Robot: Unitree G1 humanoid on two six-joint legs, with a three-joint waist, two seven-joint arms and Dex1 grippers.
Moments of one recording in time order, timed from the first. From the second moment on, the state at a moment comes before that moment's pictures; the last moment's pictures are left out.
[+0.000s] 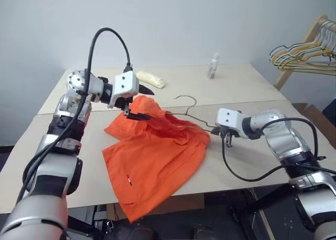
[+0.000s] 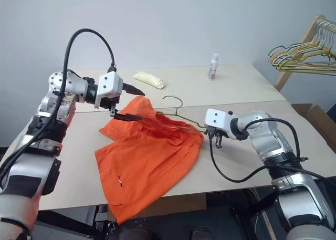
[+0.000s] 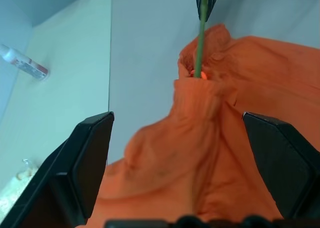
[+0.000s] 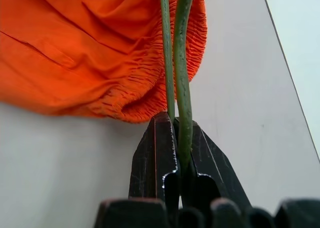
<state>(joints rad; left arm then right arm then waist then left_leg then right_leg) -1.07 0.60 -0.23 0.72 -0.07 -0.15 -1.45 -0.68 -0.74 0.31 0.22 -0.11 0.25 1.12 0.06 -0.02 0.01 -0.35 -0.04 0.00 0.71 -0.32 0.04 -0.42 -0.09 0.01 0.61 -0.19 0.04</state>
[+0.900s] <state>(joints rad) -1.14 0.53 -0.25 0.91 0.06 -0.19 -1.50 -0.73 -0.75 0.32 0.07 -0.11 0.44 1.18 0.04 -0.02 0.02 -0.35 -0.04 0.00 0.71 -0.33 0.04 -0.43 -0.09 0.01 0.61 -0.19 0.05</state>
